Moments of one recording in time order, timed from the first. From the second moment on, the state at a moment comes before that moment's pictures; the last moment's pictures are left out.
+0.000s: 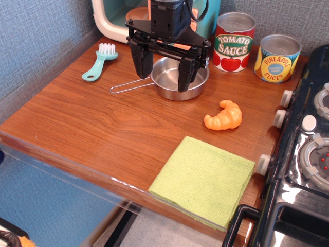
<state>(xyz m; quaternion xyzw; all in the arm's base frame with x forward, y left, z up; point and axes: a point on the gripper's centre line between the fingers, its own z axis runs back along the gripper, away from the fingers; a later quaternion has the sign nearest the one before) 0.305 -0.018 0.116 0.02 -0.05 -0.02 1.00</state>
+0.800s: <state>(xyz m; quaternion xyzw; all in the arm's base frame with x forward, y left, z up) 0.339 -0.021 0.096 0.02 -0.03 0.02 1.00</state>
